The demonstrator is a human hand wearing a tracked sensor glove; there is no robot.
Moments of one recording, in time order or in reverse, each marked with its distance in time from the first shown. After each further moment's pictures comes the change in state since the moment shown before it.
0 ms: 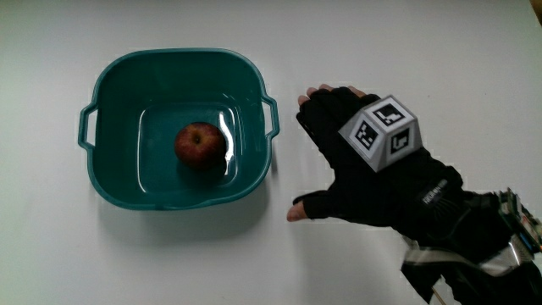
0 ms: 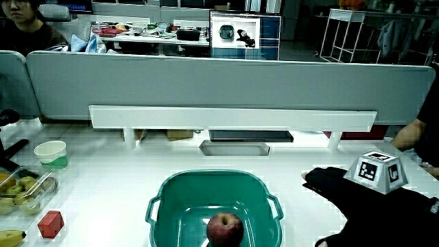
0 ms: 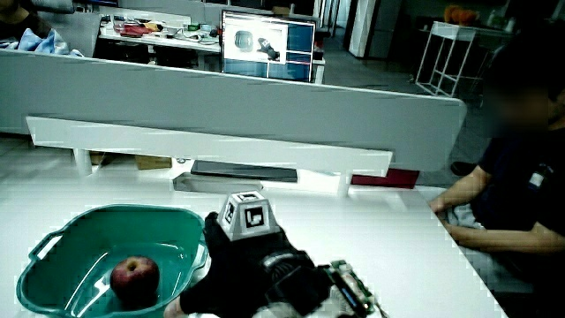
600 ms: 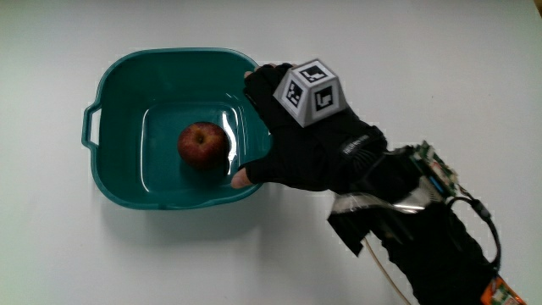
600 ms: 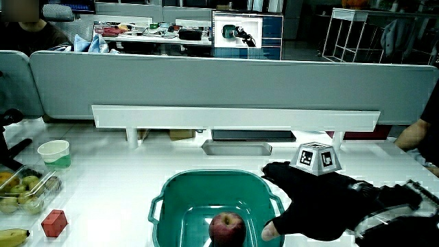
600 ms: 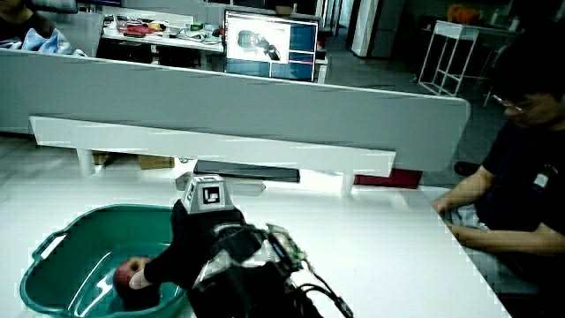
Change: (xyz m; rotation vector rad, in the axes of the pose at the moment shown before) arm -0.029 0.078 -0.001 -0.078 0.093 0.021
